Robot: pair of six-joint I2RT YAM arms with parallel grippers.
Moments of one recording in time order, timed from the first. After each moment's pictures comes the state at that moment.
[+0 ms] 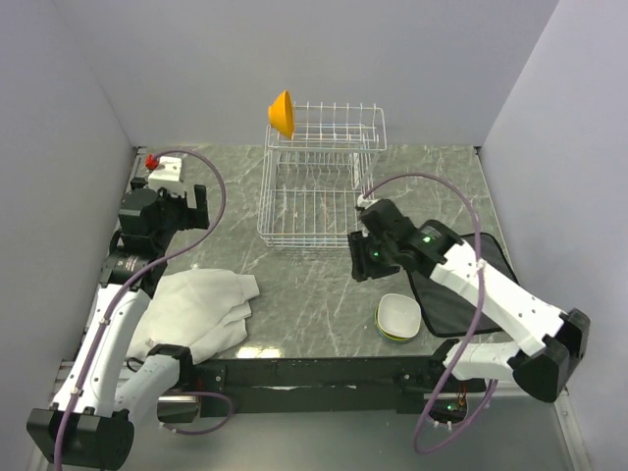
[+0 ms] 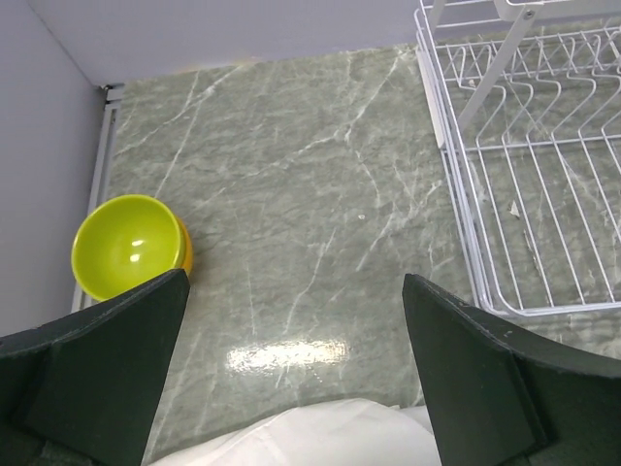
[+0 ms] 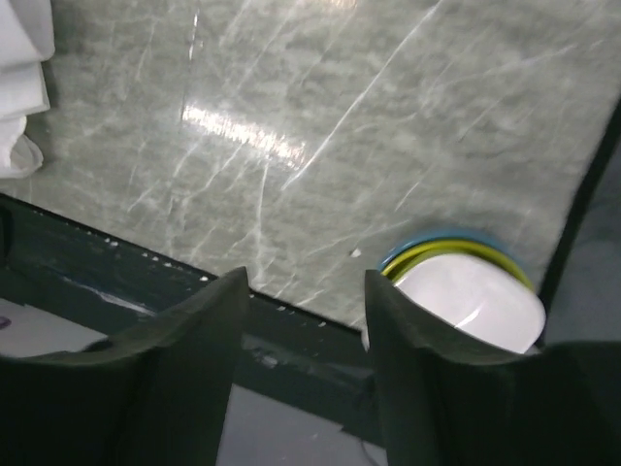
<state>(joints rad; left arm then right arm) -0.12 0.89 0.92 -0.30 -0.06 0.05 0.74 1.20 1.18 -0.99 0.05 0.44</state>
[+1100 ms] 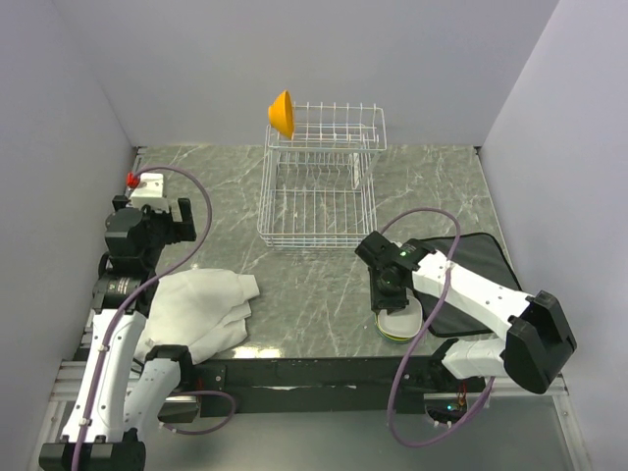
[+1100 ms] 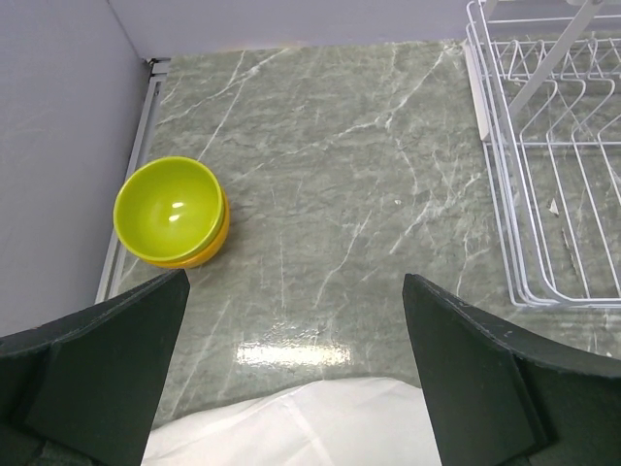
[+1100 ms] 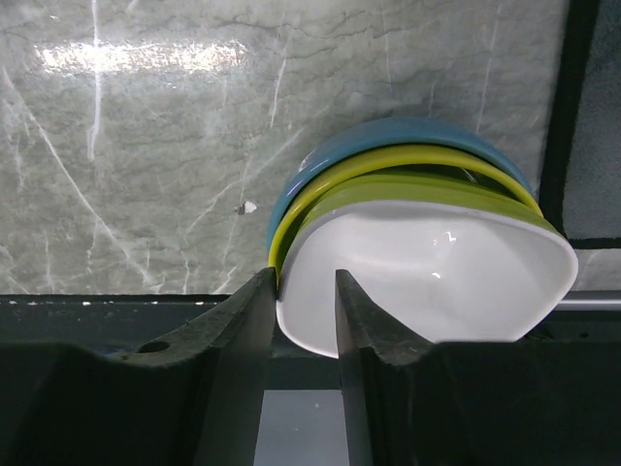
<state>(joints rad) -0.01 0.74 0.83 -0.32 -0.05 0.05 0.72 1.27 0.89 -1.04 0.12 0.74</state>
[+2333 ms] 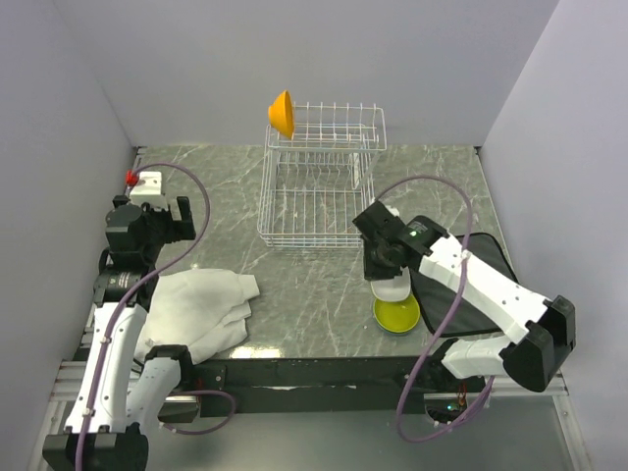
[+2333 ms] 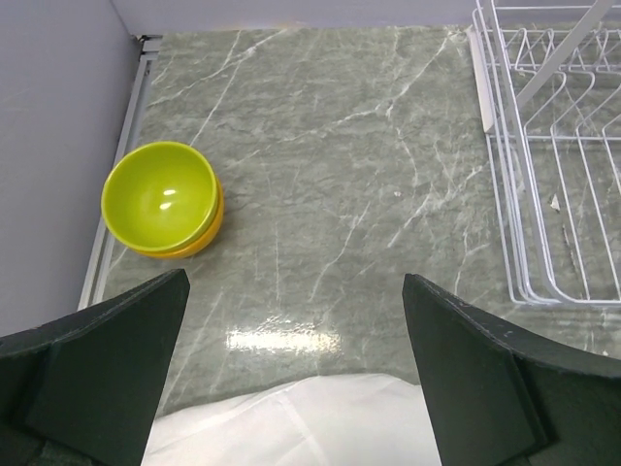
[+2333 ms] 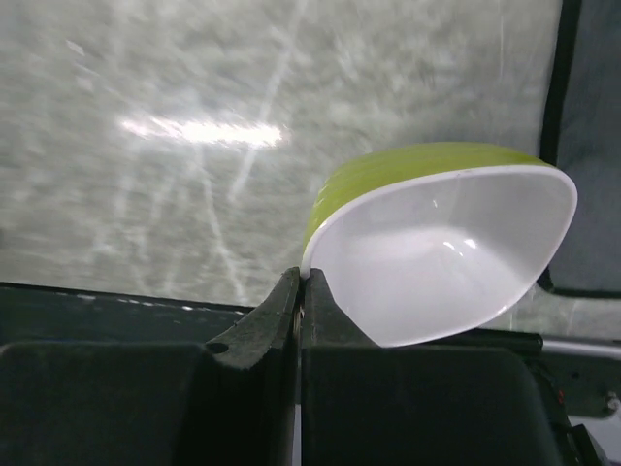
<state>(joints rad) 0.02 0.76 0.82 -0.32 -0.02 0.04 0.73 1.29 1.15 -1.08 0.17 0.69</state>
